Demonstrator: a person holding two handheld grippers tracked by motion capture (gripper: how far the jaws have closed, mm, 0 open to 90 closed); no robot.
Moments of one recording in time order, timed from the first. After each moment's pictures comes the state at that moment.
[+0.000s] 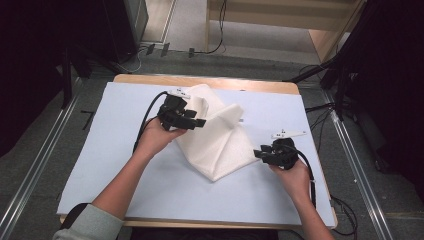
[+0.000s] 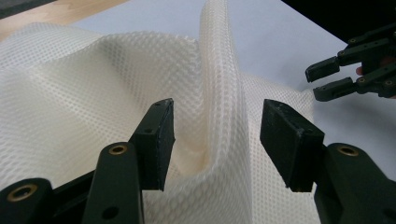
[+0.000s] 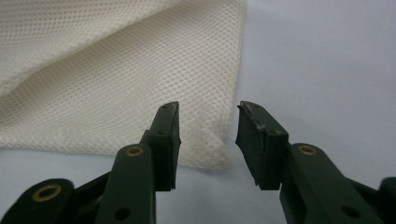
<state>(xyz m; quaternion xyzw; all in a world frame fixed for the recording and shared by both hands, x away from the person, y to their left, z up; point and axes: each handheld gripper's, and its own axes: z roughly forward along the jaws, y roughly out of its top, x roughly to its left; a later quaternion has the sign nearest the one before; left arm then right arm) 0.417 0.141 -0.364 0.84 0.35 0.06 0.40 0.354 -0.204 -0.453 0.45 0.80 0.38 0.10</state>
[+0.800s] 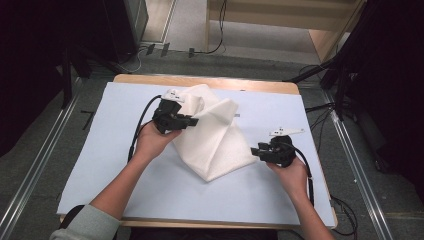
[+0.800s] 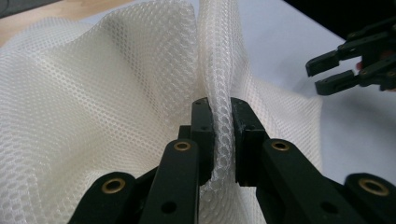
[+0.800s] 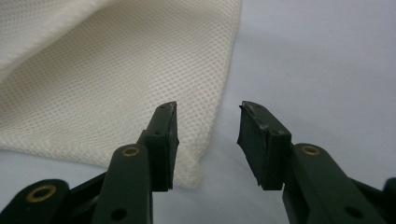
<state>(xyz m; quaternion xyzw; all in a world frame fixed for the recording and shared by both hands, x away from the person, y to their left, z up) 0.405 0.167 -0.368 0.83 0.36 0.06 0.42 0.361 -0.198 -0.451 0.45 0.80 0.39 0.09</state>
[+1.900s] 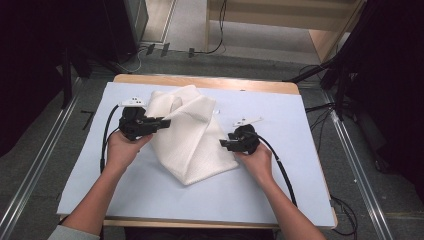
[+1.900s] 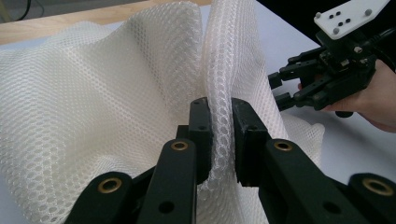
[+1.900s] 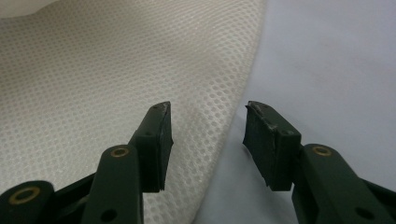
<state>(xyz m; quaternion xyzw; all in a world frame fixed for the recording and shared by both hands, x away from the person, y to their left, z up) 0.377 0.242 -0.372 0.79 0.40 0.08 0.46 0.408 -0.102 -0.473 0.39 0.83 0.39 0.09</state>
